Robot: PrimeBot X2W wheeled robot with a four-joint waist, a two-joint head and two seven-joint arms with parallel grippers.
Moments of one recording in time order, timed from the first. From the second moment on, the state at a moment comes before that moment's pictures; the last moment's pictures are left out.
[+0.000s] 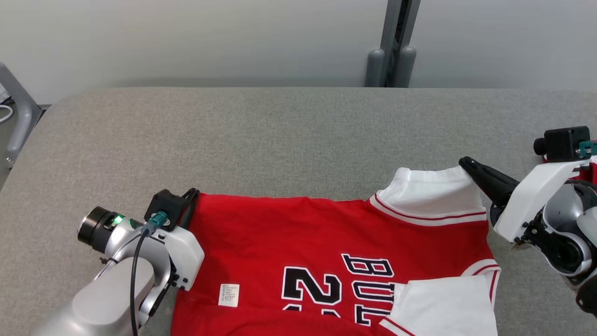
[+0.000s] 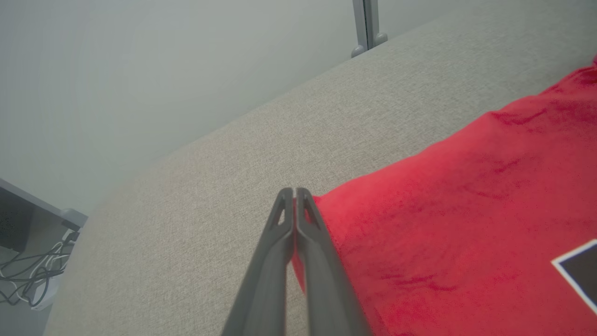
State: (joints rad) left arm -0.66 0.45 -1.13 0.61 -0.75 0.22 -0.18; right arm -0.58 -0.59 0.68 0.33 1.14 0.13 0.19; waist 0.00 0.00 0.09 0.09
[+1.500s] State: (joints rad) left arm -0.52 0.69 -1.25 0.31 -0.71 0.24 -0.04; right arm -0.21 -0.62 0.43 0.10 1.21 0.13 0.55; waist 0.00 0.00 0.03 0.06
